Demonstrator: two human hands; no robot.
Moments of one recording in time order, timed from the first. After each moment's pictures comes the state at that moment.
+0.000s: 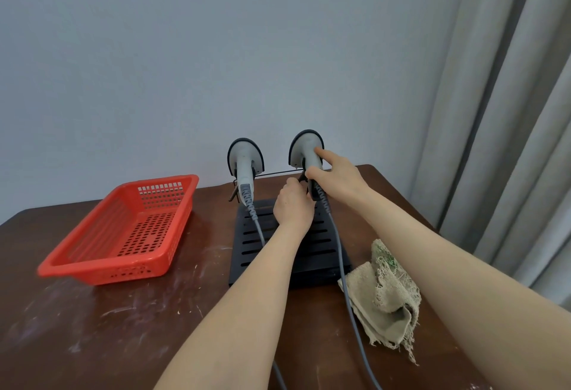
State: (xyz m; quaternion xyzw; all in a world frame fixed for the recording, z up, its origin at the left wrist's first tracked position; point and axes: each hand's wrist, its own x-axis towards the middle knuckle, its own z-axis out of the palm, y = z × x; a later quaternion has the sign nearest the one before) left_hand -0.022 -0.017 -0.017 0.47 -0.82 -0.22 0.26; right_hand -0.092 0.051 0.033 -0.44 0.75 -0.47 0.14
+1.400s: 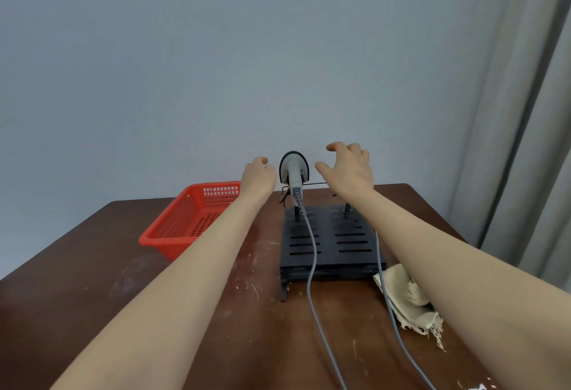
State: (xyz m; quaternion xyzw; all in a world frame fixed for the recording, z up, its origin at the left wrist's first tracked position) left_hand 0.120 -0.052 0.073 0.48 -0.76 -0.28 0.36; right_hand -0.017 0.043 0.076 -0.47 0.79 -0.39 -0.07
